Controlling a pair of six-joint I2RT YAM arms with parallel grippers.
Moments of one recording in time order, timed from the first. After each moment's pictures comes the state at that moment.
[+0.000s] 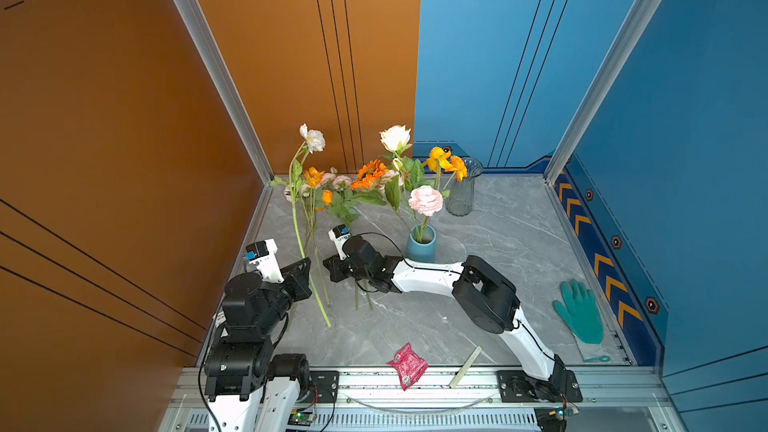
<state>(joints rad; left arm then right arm) 0.03 0.40 0.78 -0.72 0.27 -0.53 1.06 2.27 1.66 0.17 -0.09 0.59</state>
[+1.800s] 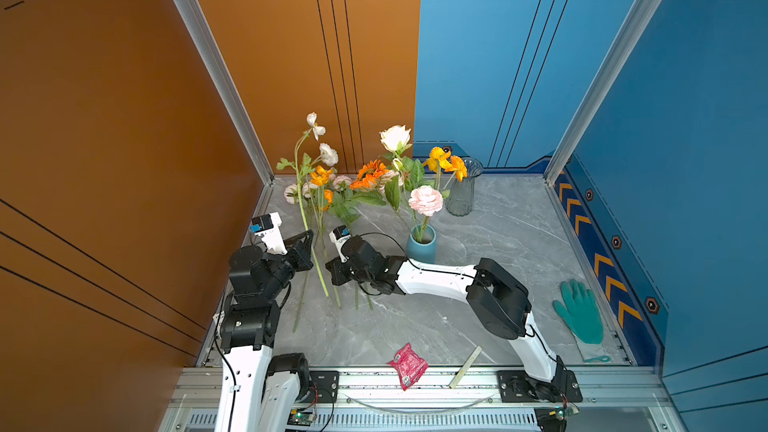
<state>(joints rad) 0.14 0.60 0.74 -0.35 0.40 -0.43 1.08 2.16 1.62 0.02 -0.02 0.58</state>
